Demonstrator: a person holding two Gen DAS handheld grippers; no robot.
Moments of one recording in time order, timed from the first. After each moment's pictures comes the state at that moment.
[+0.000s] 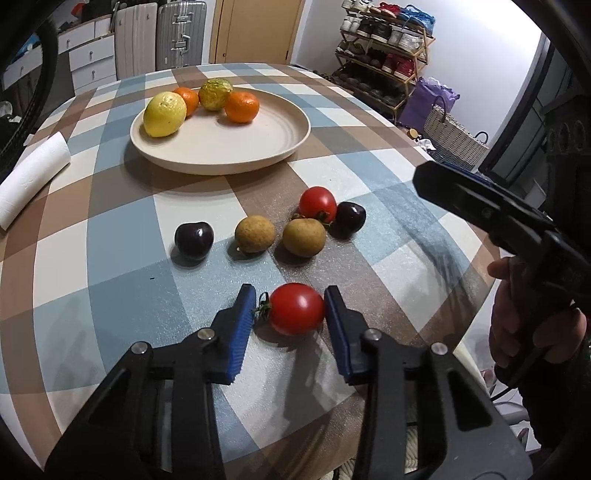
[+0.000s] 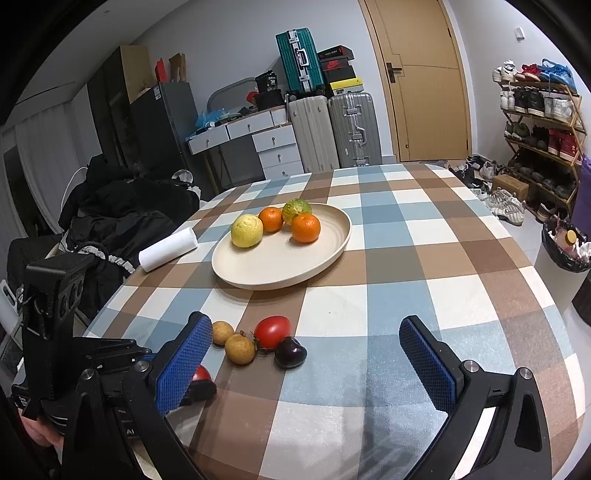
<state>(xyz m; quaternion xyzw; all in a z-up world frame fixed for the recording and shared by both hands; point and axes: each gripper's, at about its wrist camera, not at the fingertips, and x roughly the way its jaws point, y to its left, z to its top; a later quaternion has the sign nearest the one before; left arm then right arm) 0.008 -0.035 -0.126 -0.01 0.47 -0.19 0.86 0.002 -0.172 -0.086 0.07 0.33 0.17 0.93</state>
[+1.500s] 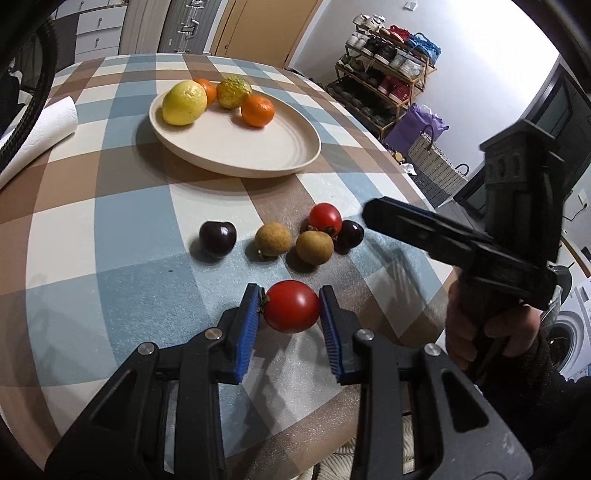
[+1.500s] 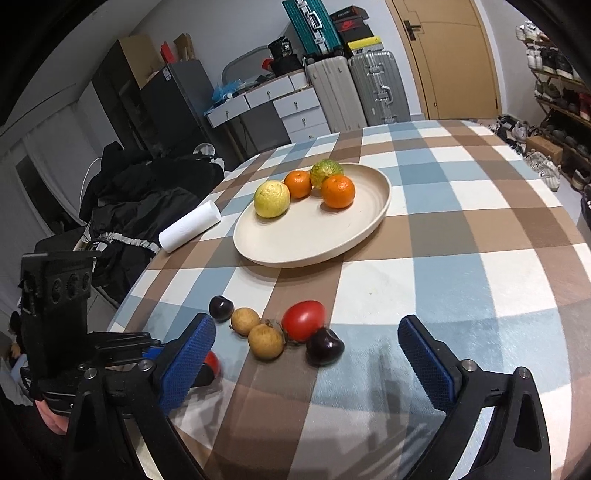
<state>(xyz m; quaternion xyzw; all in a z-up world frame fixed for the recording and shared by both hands) 0.015 0.008 -0.119 -0.10 0.47 -0.22 0.85 0.039 -0.154 -0.103 0.10 0.40 0.24 0.88</state>
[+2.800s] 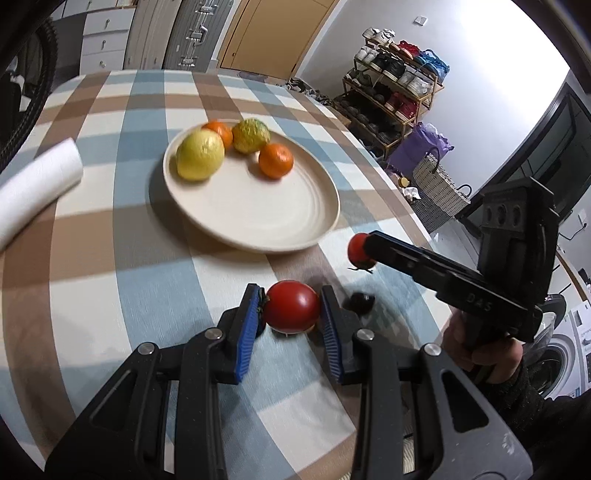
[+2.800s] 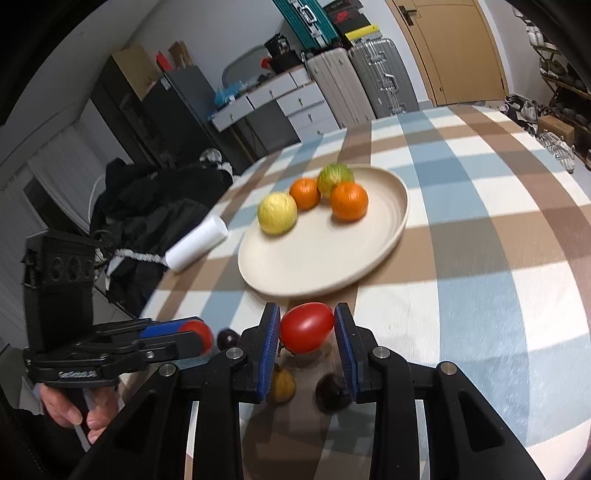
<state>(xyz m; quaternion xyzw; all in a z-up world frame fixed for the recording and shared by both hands) 0.070 0.027 -0.083 -0.12 0.46 -0.21 0.85 0.071 -0.155 -0.097 0.15 0.40 0.26 0.87</state>
